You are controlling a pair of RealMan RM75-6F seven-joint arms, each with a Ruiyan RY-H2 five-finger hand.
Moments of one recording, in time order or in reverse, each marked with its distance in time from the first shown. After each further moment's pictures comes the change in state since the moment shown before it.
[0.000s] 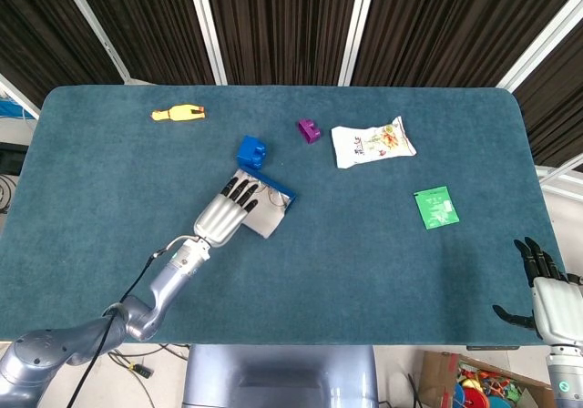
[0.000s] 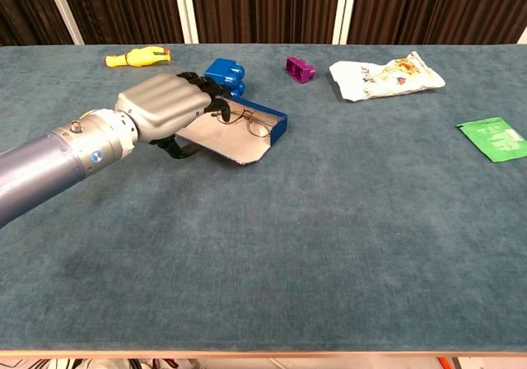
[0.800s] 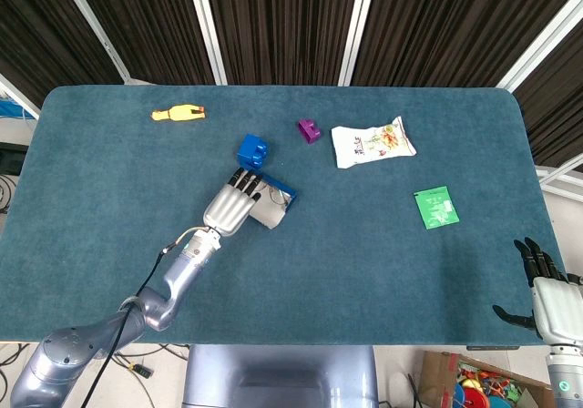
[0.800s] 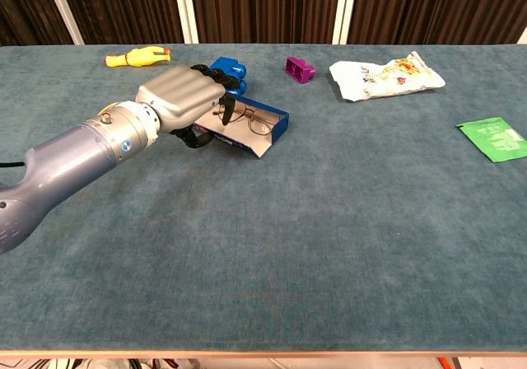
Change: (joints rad) left arm -0.060 -0.103 -0.044 0.174 -0.027 -0.036 -0.043; right arm 0.002 0.003 0.001 -0.004 0.009 -0.007 -0.002
